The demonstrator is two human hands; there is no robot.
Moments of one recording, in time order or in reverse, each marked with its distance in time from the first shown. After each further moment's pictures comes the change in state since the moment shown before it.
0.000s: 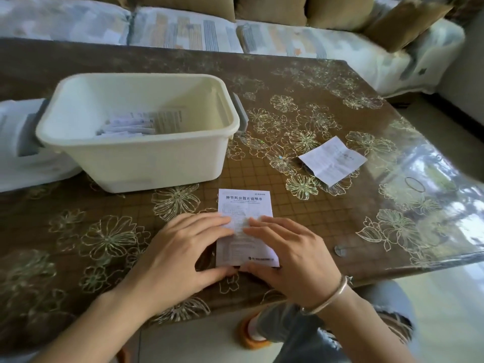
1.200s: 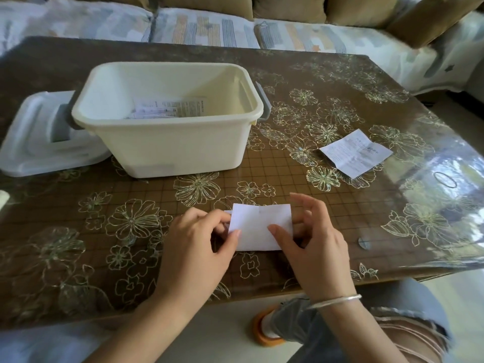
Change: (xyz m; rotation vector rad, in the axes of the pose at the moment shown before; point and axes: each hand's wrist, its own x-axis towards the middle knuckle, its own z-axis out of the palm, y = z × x) left_hand -0.013 0.028 0.012 -0.090 0.490 -0.314; right_hand -0.003 -0.026 0.016 0.382 0.291 0.500
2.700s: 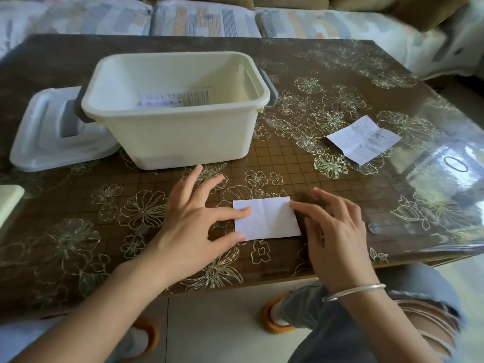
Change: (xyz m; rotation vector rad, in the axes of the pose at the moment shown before) left_hand 0.016 -0.032 -0.021 0.084 -0.419 0.121; right_hand -0.008 0.023 -0.002 -0.306 0.031 -0.099
